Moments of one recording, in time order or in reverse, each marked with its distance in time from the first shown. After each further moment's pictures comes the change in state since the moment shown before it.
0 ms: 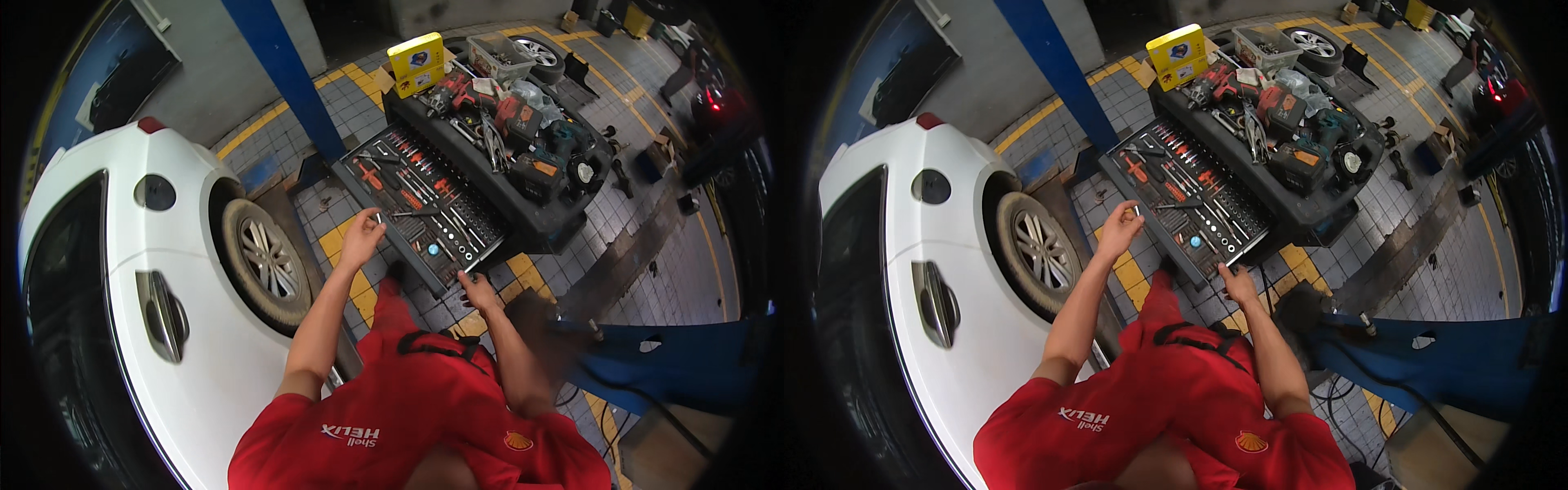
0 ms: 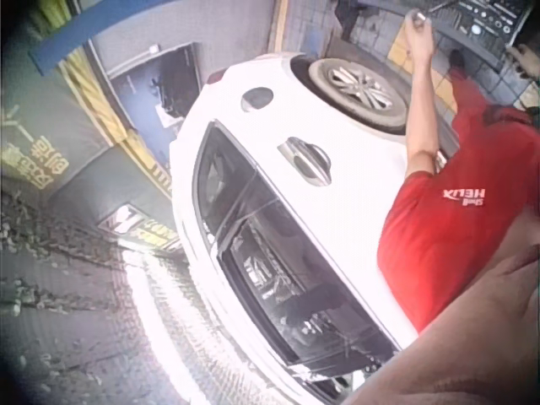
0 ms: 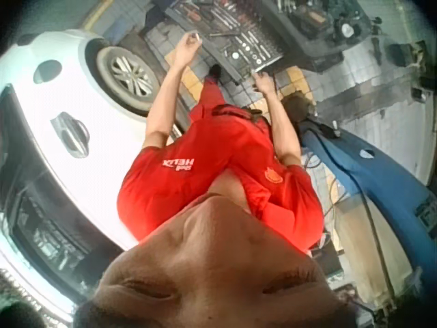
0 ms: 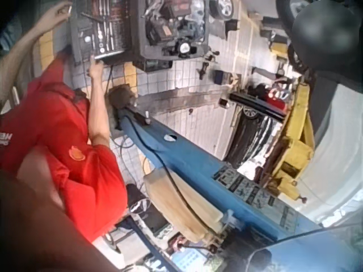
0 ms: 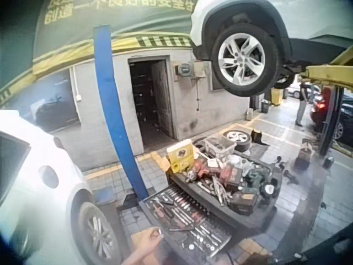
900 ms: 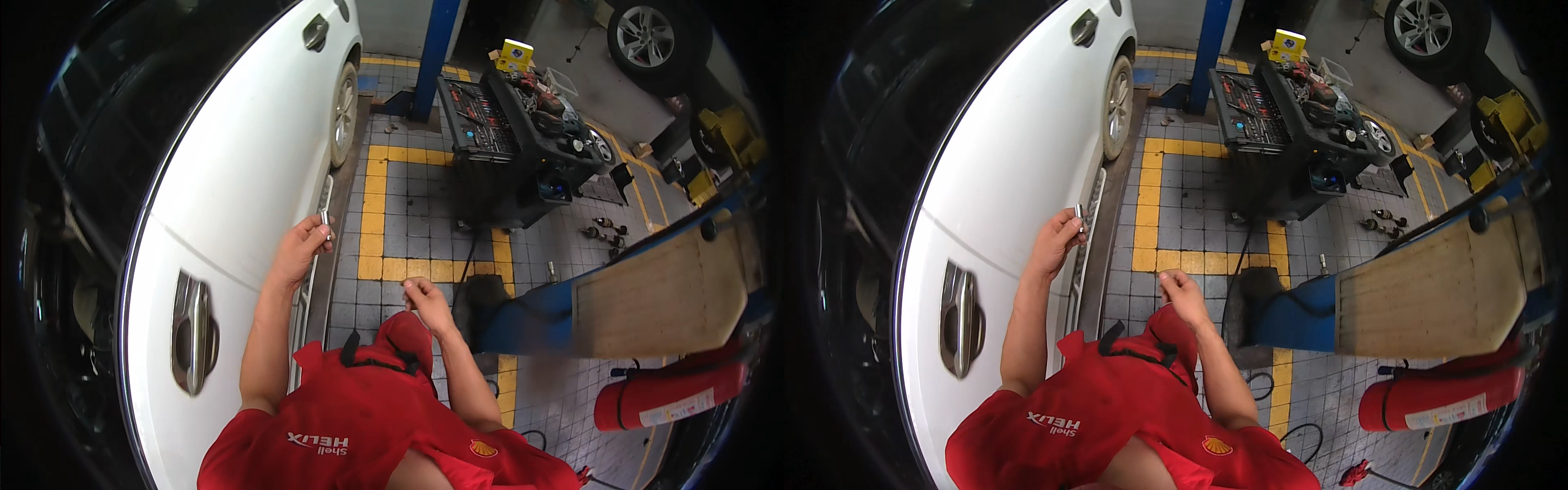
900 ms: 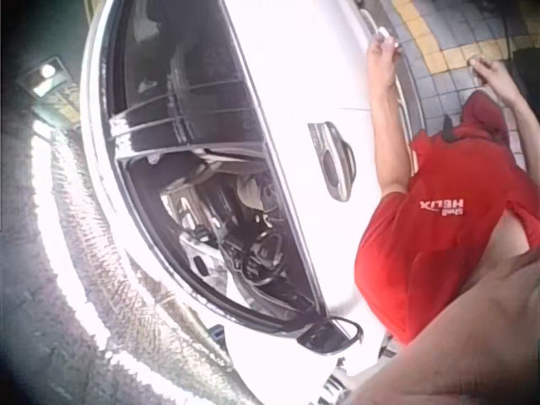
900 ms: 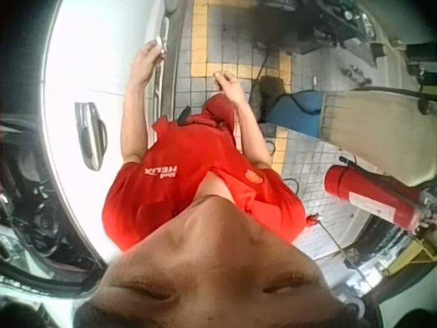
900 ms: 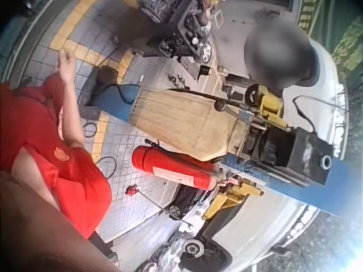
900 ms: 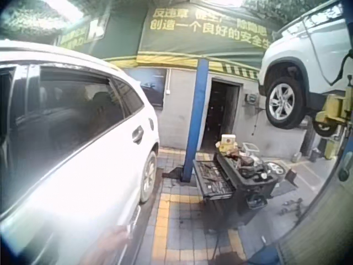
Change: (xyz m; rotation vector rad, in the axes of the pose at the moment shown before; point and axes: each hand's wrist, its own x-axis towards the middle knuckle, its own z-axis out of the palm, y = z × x) left_hand -0.769 0.047 0.156 -0.448 0.491 0.038; right_hand -0.475 0.293 -0.091 0.041 -0.749 -0.418
